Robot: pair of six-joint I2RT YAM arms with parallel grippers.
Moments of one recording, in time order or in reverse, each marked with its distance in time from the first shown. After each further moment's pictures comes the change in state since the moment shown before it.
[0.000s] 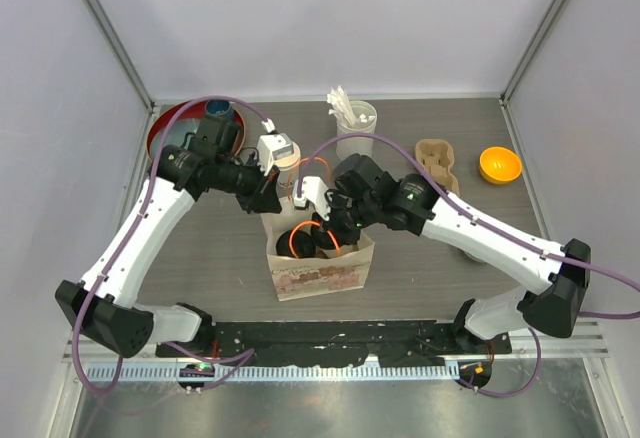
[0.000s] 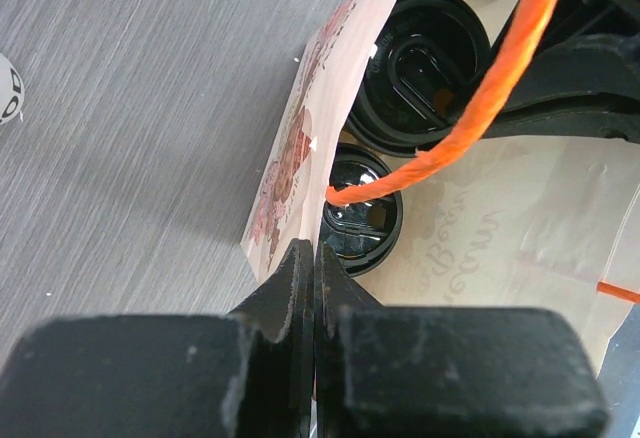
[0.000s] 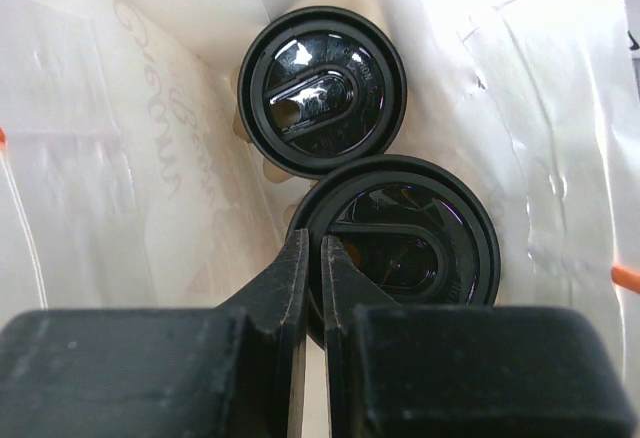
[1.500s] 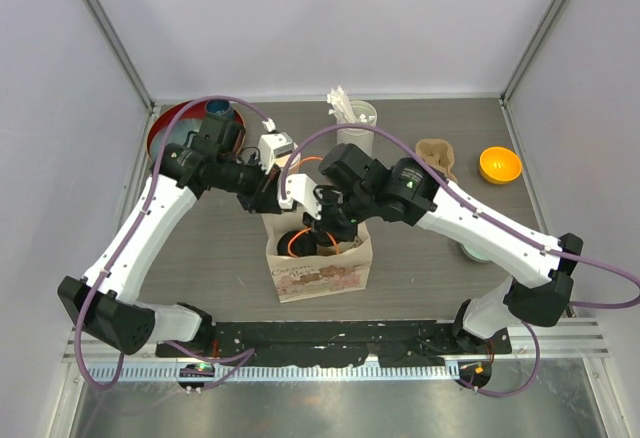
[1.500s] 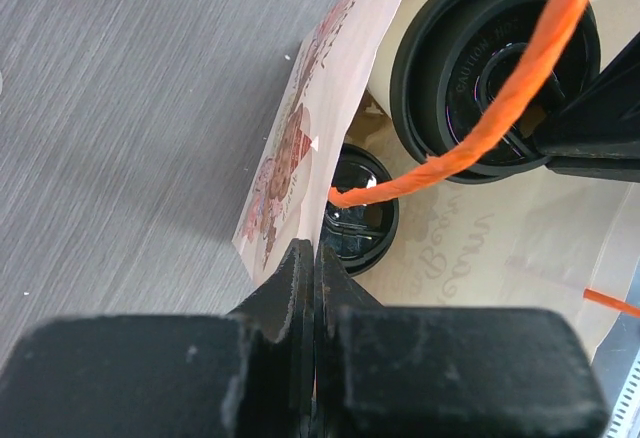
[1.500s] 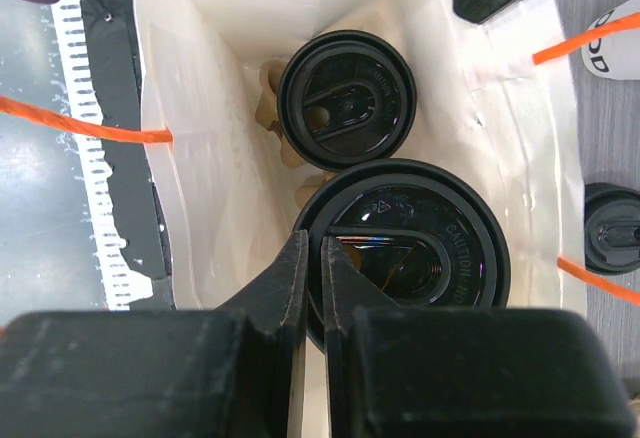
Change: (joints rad) left arm 0.002 0.018 0.005 -0.007 0.011 -0.031; right arm 0.082 0.097 0.320 -0.277 0.063 -0.047
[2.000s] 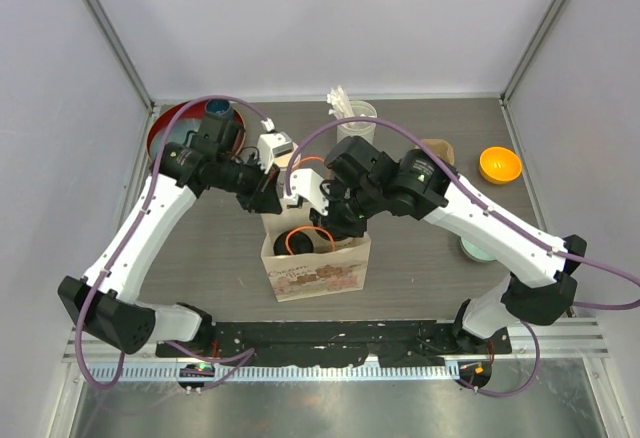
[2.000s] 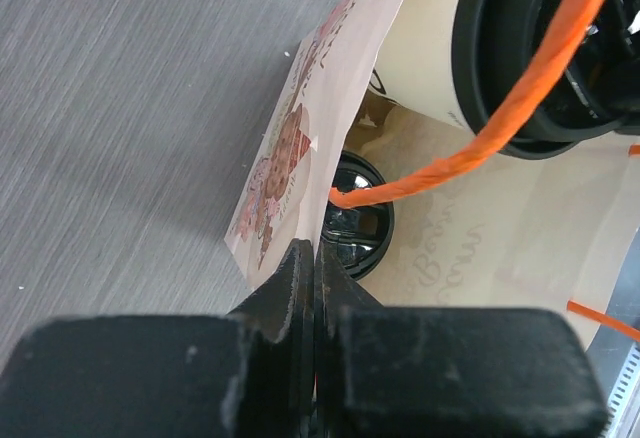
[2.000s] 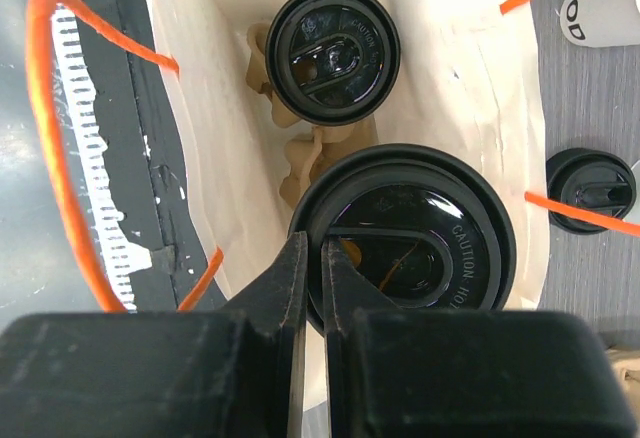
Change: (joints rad) left arm 0.004 0.002 0.003 -0.009 0.000 -0.009; right arm -0.001 0.020 0.141 -0.156 0.047 -0.008
